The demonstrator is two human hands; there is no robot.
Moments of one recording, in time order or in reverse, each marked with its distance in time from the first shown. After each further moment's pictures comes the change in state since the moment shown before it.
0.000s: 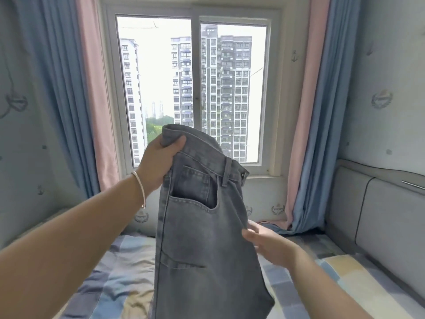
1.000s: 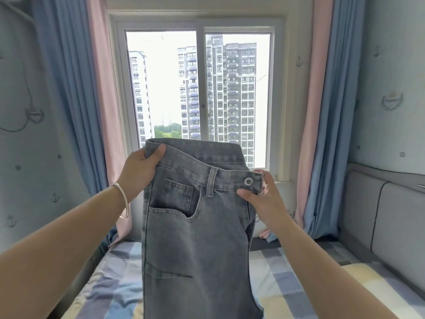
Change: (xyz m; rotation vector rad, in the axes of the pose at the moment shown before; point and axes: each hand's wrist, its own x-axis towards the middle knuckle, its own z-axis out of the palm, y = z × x) left_hand -0.007 0.015 -0.042 0.429 0.129 0.060; right_hand 0.004 -0.094 0.036 0.077 0.500 -0.587
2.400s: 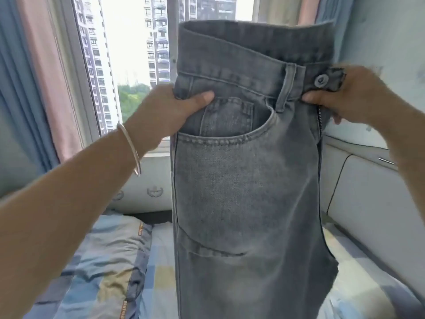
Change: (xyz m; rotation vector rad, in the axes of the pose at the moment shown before) left_hand 0.032 0.030 0.095 -0.021 -0.386 0.090; right_hand 0.075 -0.131 -0.100 -1.076 0.034 -0.204
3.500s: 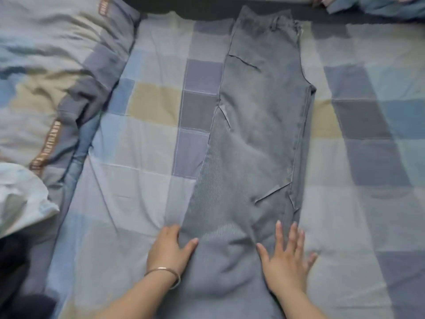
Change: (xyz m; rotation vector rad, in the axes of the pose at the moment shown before) left_hand -0.441 -0.796 0.389 0.630 -0.317 -1.255; right_hand -0.558 0.520 0.721 -0.521 -1.002 0.721
